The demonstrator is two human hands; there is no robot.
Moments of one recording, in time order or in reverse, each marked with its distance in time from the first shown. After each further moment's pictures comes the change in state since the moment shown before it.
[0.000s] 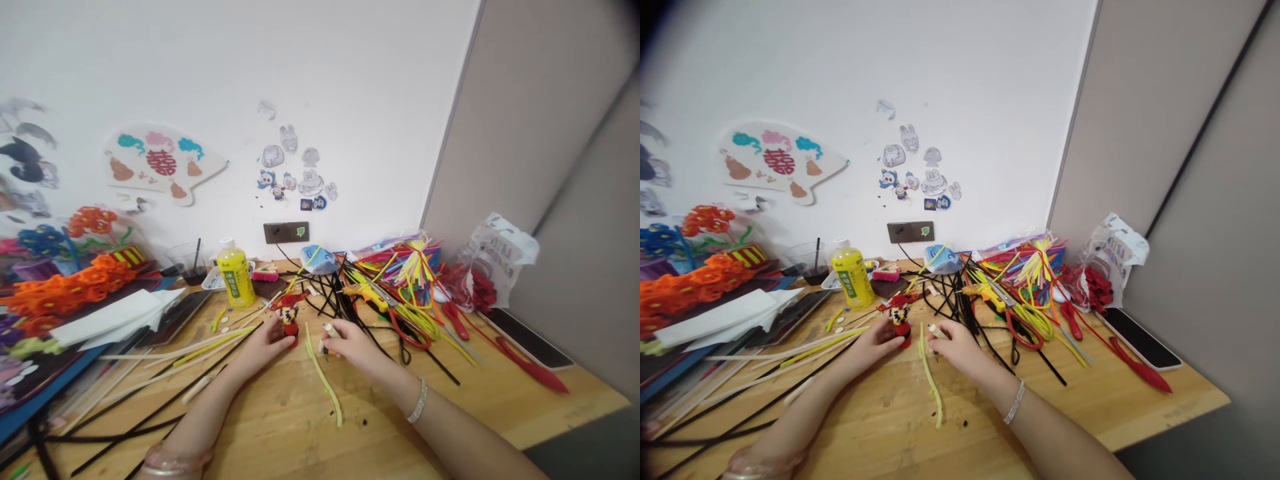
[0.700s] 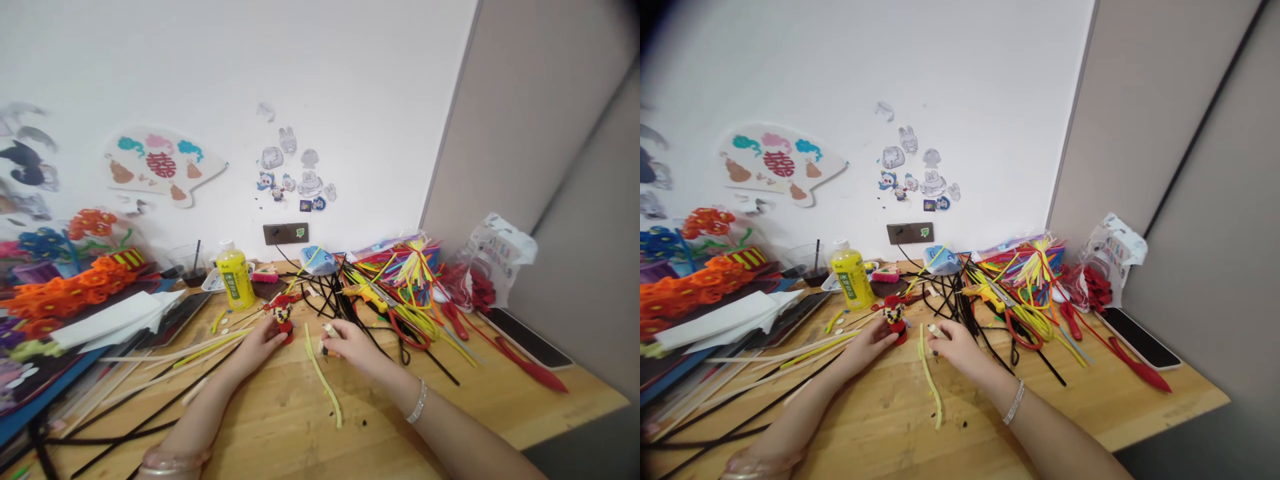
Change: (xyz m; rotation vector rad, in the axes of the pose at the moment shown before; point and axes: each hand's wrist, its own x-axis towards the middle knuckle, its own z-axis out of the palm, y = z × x) left_hand 0.002 0.012 -0.006 0.049 0.029 -0.001; right_hand 0.000 -0.002 0.000 0.007 0.008 0.002
